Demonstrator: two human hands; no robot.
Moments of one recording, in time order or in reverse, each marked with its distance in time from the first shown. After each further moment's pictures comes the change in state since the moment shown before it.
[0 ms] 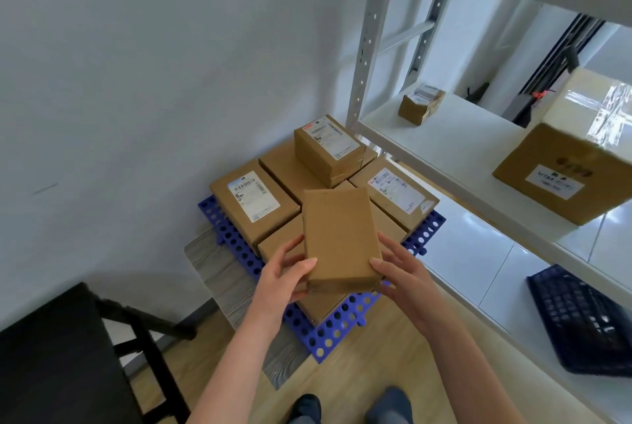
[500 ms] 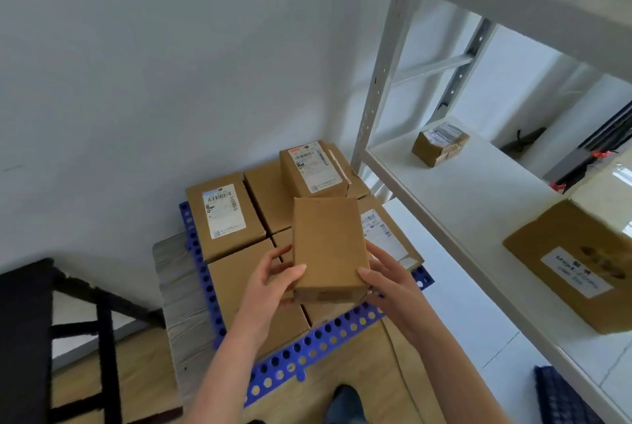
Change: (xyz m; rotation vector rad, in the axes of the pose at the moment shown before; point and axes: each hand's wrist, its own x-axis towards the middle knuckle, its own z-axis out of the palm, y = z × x) left_hand 0.070 0.009 0.109 -0.074 0.305 0.044; right_hand 0.094 -0.057 -0.108 -0.120 -0.269 0.042
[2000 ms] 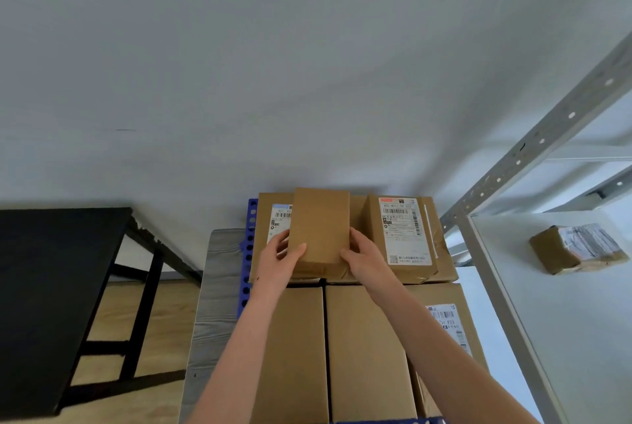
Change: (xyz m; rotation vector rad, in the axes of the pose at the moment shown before) left_hand 0.146 0.011 -0.076 0.050 0.551 0.025; right_hand 0.217 -0.049 0.115 -0.553 -0.241 0.062
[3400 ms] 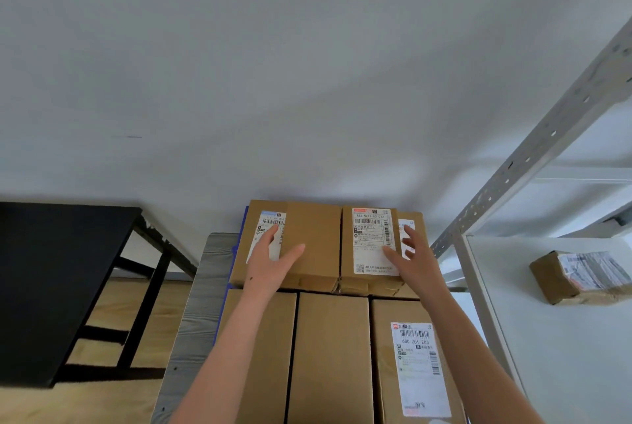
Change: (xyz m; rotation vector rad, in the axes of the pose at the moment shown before) left_hand -0.027 0.027 0.040 0.118 0.156 0.037; right_hand 0.016 0.038 -0.132 -0.133 0.225 -0.064
